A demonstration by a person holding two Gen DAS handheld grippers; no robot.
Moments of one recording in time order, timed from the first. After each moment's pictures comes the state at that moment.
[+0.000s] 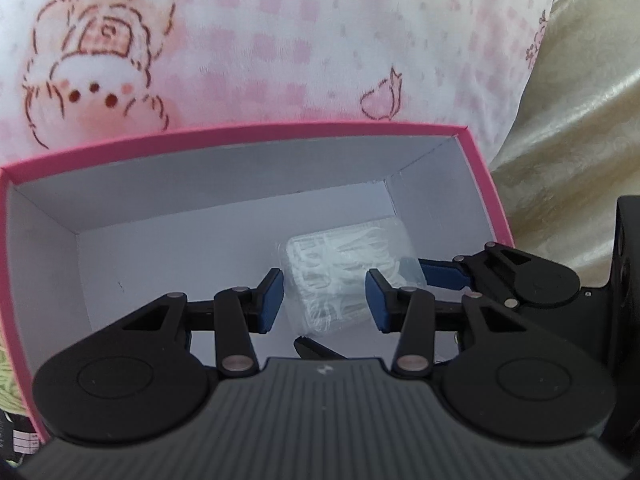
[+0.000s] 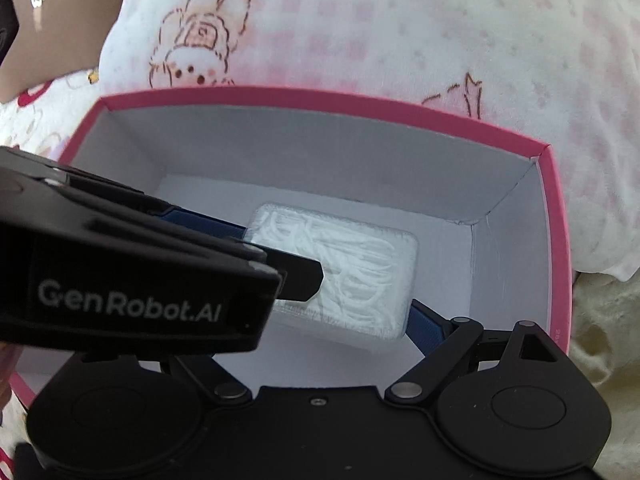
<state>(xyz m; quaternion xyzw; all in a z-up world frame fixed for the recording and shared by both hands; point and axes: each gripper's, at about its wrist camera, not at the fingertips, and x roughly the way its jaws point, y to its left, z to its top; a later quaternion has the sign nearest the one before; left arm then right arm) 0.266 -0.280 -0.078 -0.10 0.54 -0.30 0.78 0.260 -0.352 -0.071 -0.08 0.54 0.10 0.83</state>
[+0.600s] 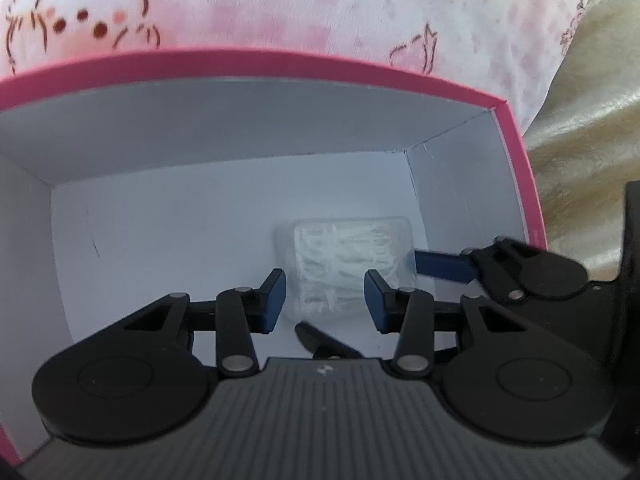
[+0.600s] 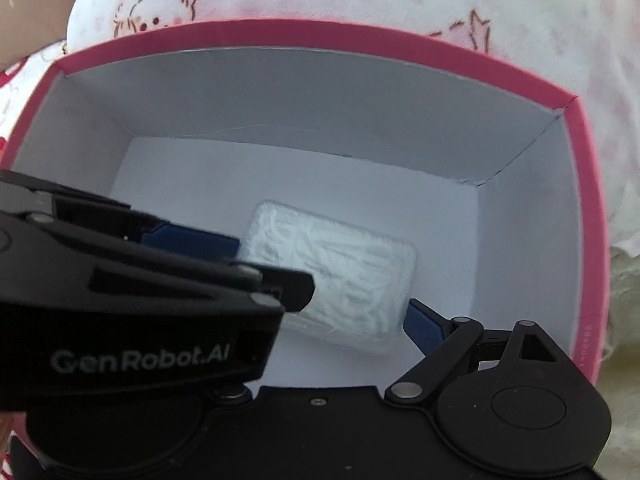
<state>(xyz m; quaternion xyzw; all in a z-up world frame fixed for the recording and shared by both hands) 0.268 -0.292 -0.110 -0.12 0.58 -0.28 0.75 0.268 -0.354 -0.089 -0.09 0.58 0.09 0.80</state>
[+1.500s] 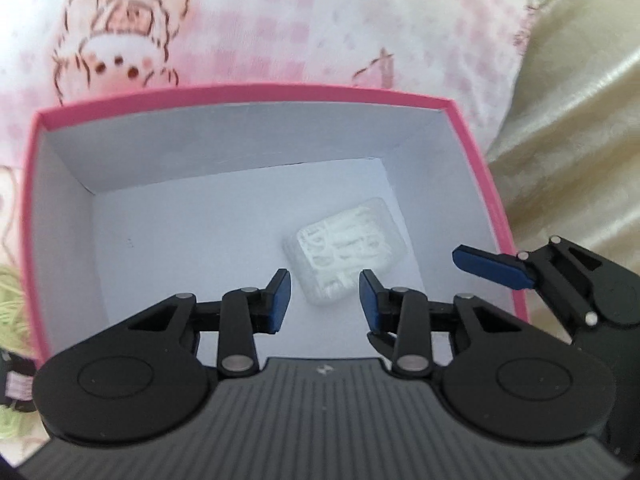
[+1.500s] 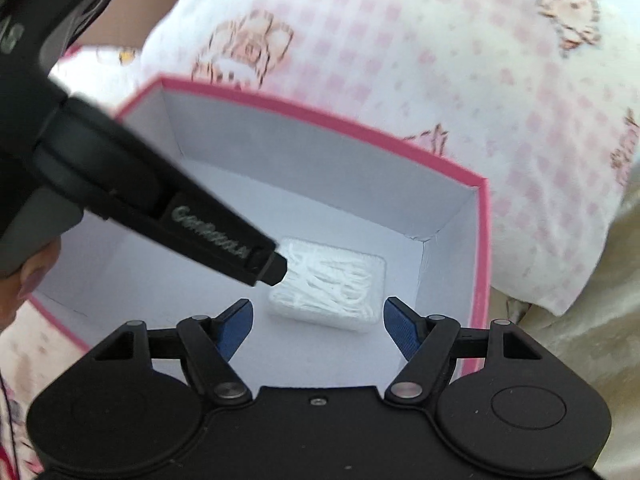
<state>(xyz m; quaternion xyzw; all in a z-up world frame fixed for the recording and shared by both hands) 0.218 -0.266 -0.077 -0.09 0.53 -0.29 0.79 0.169 -0.343 -0.013 -0.16 0.46 0.10 0.87</state>
